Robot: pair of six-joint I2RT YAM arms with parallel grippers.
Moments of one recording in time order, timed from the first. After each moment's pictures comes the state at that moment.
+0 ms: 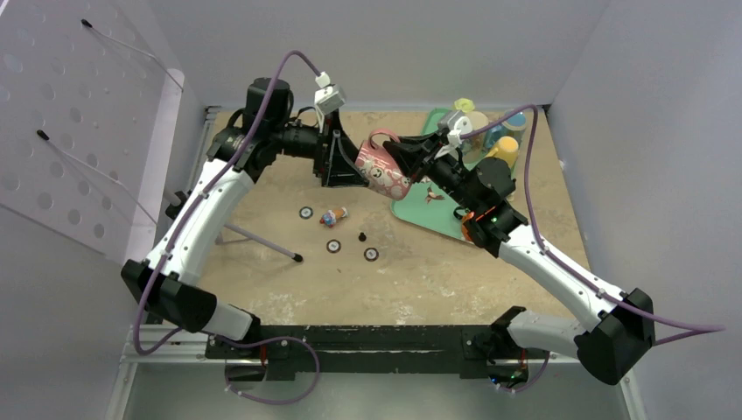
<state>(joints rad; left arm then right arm) -0.39 1.43 1.64 -0.65 1.10 0.00 0.63 1.15 0.95 0.47 -0.21 0.12</state>
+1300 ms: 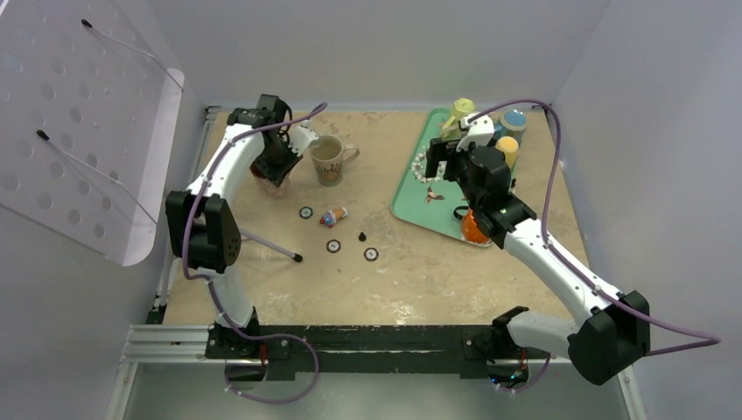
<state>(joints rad) -0.17 1.84 1.72 -1.16 0.04 0.63 0.47 1.16 0.94 0.06 0.28 0.12</state>
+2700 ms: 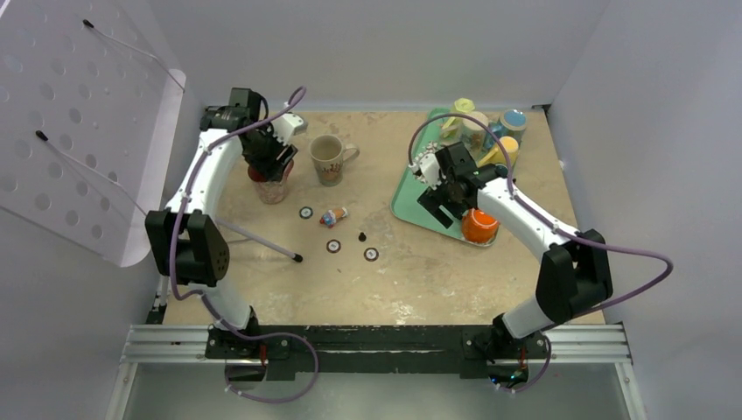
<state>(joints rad) -0.07 1.76 1.68 -1.06 0.21 0.66 0.43 1.51 1.17 -0.73 0.15 -0.39</state>
